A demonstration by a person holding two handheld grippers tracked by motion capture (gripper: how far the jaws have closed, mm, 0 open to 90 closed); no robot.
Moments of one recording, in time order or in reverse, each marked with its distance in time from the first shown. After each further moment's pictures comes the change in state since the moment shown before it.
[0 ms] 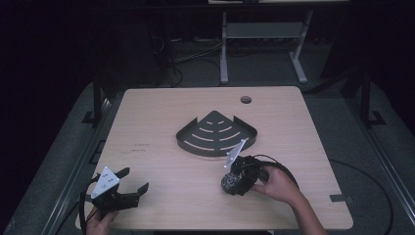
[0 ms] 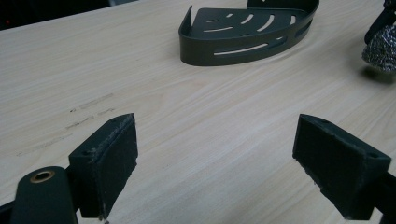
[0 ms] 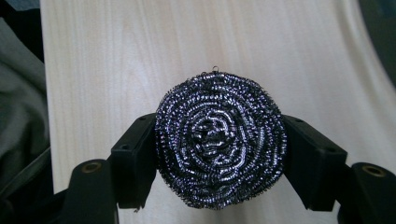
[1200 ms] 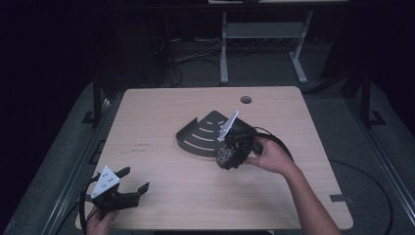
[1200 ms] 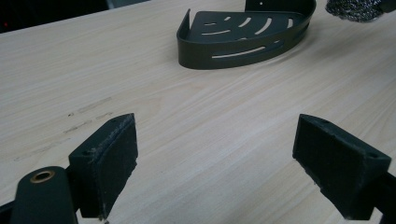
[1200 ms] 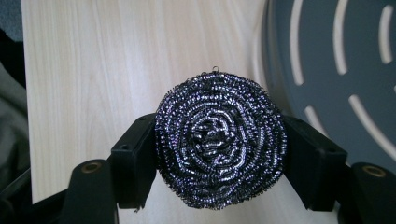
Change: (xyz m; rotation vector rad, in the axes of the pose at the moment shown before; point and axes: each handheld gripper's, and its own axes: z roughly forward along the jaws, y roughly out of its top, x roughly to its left) left arm 0.000 0.002 0.000 -0.008 -0.004 0.002; right arm -0.046 0.049 -0.036 -0.006 -0.017 -0.015
